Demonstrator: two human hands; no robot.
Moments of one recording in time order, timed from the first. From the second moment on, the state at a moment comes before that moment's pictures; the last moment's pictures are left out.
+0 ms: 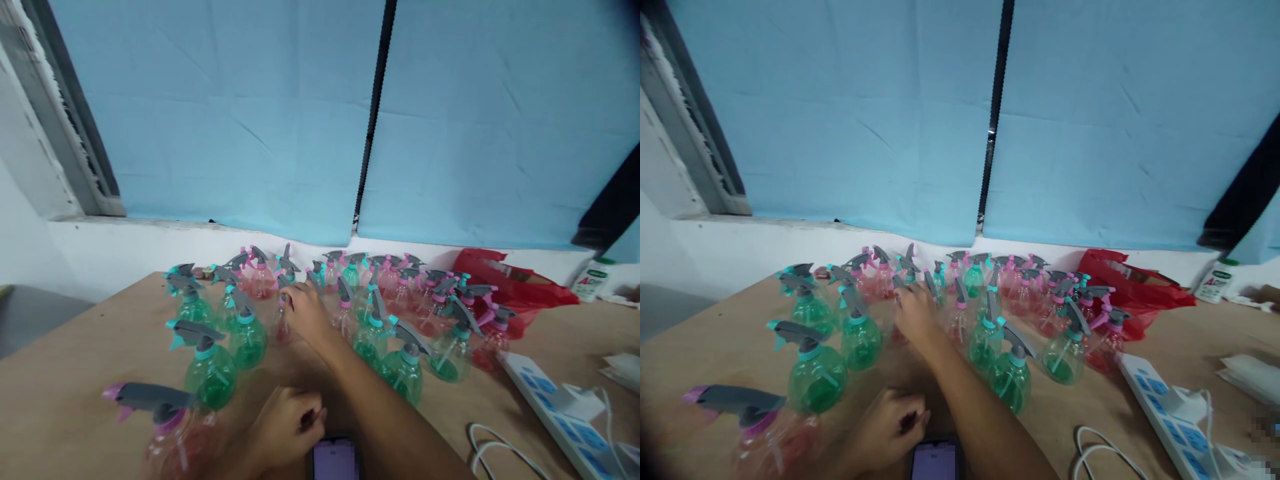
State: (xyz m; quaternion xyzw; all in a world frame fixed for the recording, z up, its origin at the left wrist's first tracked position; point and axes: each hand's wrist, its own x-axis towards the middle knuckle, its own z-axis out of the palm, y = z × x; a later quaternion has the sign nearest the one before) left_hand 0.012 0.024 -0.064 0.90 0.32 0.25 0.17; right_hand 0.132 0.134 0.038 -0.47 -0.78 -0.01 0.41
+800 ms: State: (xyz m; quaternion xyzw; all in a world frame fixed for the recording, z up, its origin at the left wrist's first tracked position) left_hand 0.010 0.026 -0.057 0.88 0.35 0.27 0.18; right_hand 0.173 0.102 -0.006 -0.38 -0.65 0.16 0.64
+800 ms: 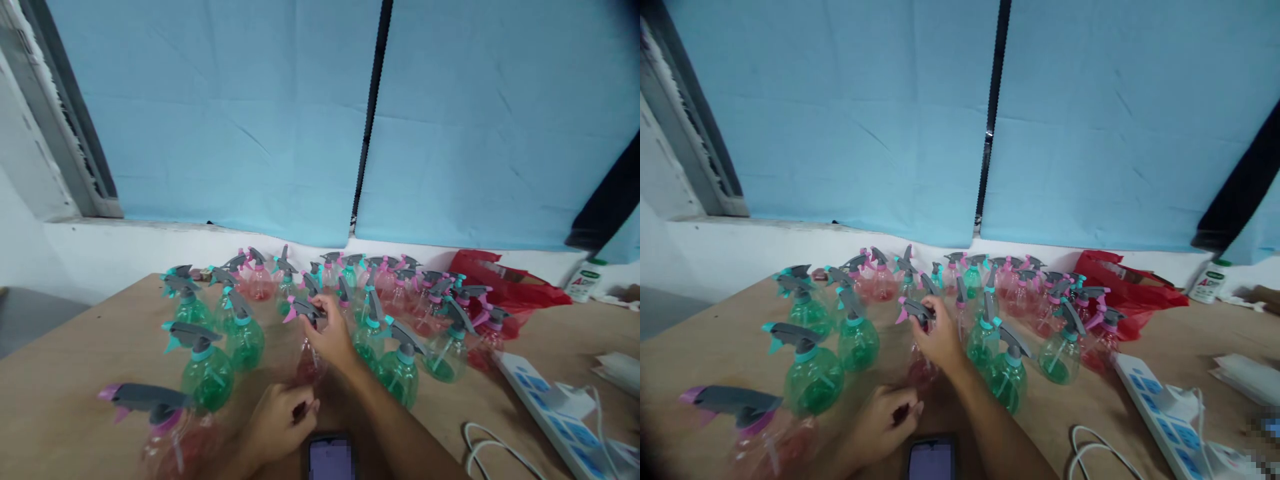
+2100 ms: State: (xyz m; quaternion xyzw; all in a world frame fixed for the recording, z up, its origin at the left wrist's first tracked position) left_hand 0.009 0.026 -0.055 0.88 0.36 0.25 0.18; right_hand 0.183 0.100 -0.008 -0.31 -0.59 0.50 0.55
